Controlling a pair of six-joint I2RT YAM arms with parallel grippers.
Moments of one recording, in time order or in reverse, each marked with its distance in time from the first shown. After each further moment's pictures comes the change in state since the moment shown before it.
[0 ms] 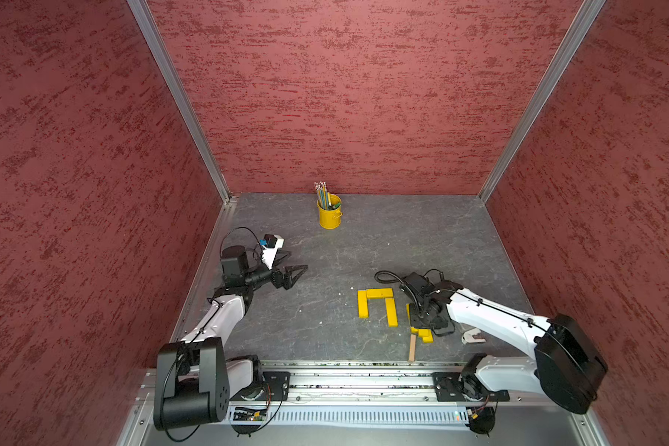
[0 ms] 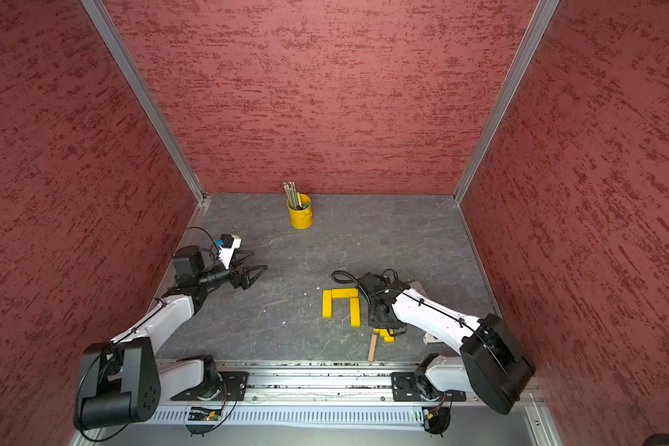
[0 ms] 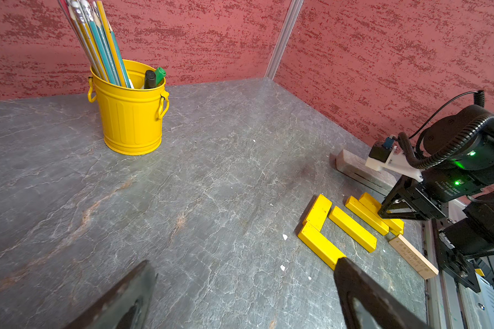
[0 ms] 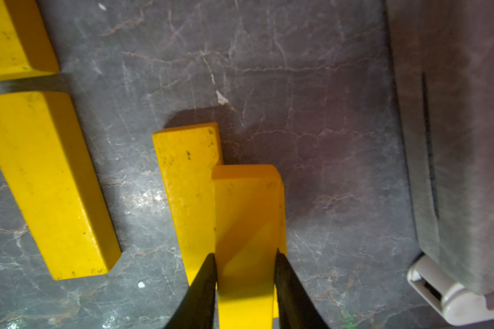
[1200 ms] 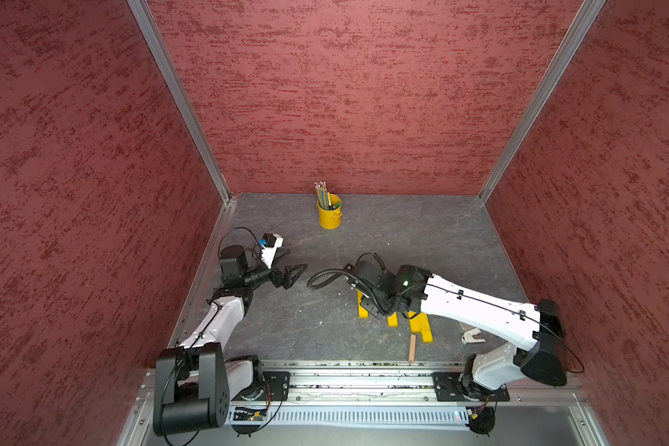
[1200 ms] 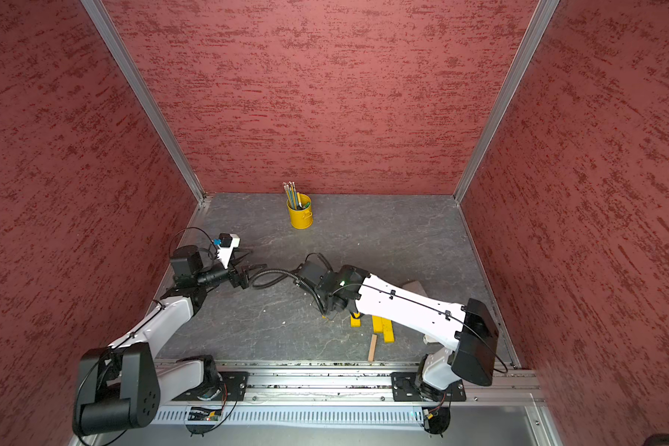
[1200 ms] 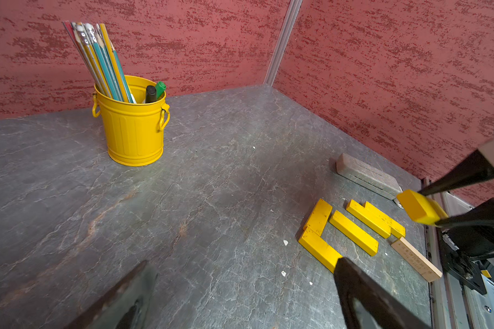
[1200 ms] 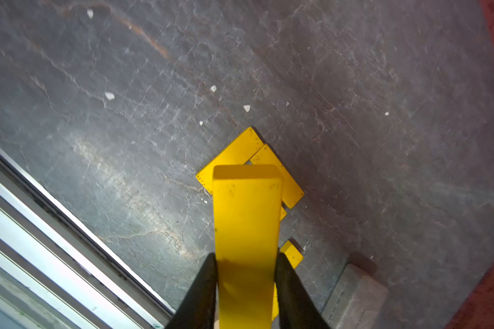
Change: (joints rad) left arm 0.001 -0.029 0.000 0.020 0.000 -0.007; right arm 0.420 0.196 0.594 -0.151 0.215 -0.718
